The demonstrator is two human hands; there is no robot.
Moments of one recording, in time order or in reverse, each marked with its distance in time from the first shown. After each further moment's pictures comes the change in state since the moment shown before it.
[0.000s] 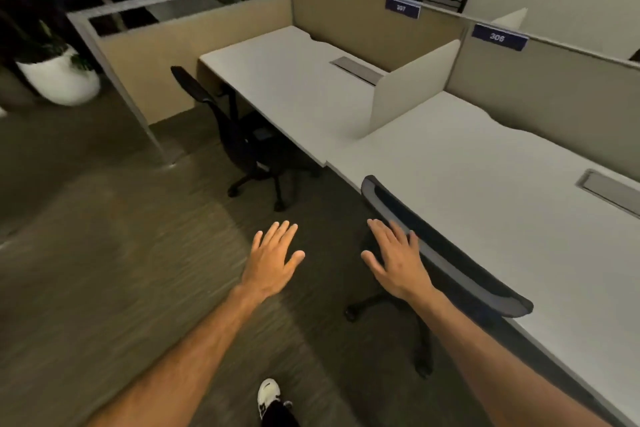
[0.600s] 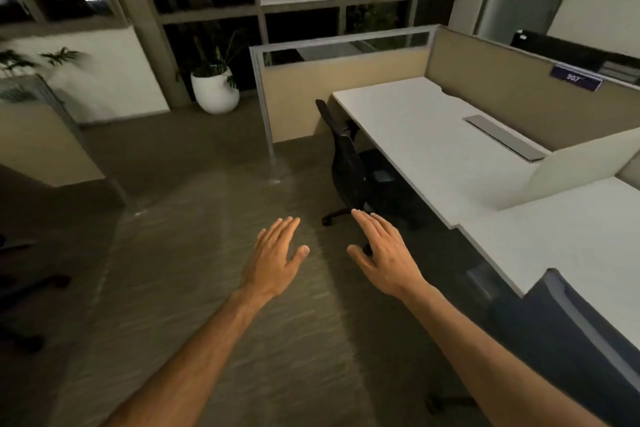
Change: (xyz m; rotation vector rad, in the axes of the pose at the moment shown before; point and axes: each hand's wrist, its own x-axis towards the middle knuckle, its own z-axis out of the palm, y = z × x) left_hand -0.069 -0.239 -0.168 -0.134 0.369 -0.247; right_hand 0.168 -0.317 0.042 0.199 0.036 -0.518
